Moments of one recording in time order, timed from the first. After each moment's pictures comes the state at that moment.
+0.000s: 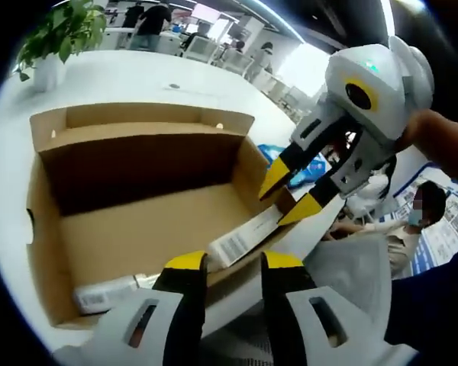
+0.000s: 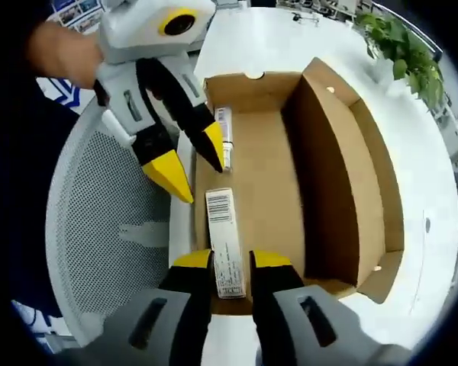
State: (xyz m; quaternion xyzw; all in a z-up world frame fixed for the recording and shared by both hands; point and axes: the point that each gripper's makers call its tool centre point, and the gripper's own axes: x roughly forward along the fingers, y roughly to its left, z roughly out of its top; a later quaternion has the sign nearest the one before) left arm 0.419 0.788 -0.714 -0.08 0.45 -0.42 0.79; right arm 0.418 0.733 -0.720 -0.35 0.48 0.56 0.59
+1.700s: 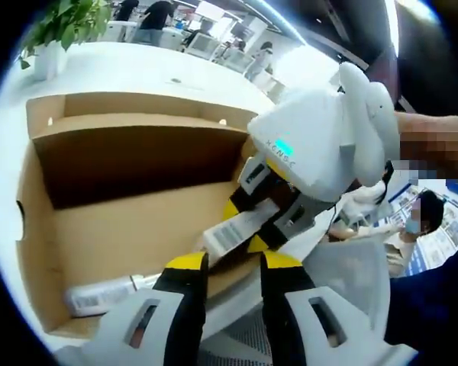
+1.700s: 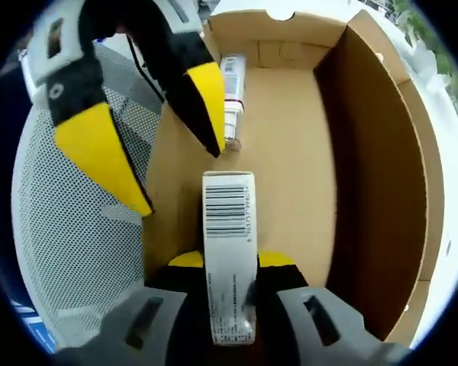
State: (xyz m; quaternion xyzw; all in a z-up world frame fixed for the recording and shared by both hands) left arm 0.420 0.785 -0.722 -0.10 0.46 -0.42 0.78; right arm 0.420 0.744 -0.797 -0.37 0.51 0.56 0.54
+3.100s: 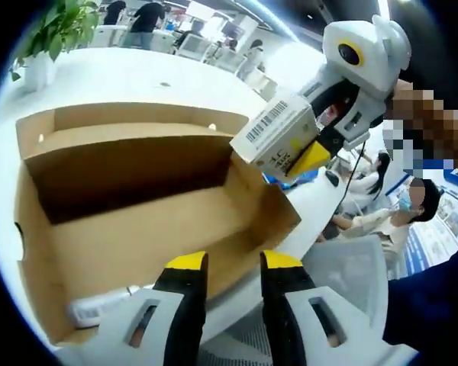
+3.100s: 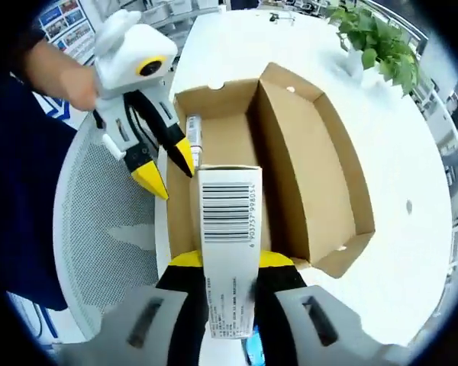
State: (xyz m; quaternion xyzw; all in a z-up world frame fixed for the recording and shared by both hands) left arm 0.422 0.774 -0.713 -0.08 0.45 -0.44 0.77; right arm 0.456 0.691 -0.670 -0.31 0.48 0.51 0.64
